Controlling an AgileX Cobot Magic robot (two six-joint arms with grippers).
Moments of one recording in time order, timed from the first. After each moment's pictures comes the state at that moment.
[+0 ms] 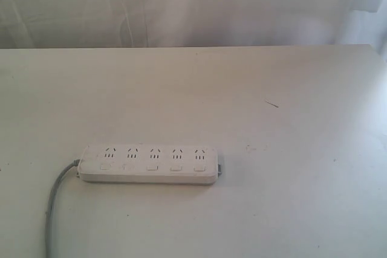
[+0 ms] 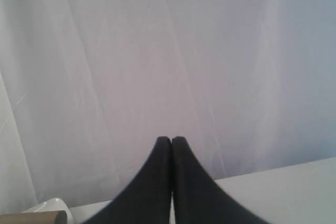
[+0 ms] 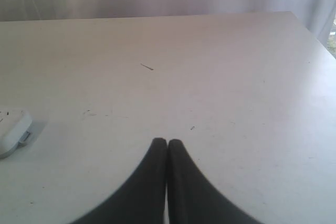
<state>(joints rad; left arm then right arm) 0.00 0.00 0.02 -0.12 -0.30 0.27 0.11 0.01 0.00 0.00 0.34 0.11</state>
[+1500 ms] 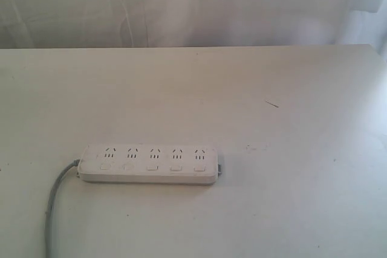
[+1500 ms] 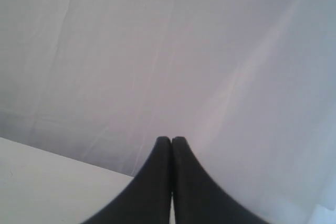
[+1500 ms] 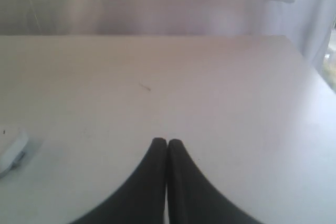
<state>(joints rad) 0.00 0.00 0.02 -0.12 -0.28 -0.32 0.11 0.01 0.00 -0.03 0.28 0.09</state>
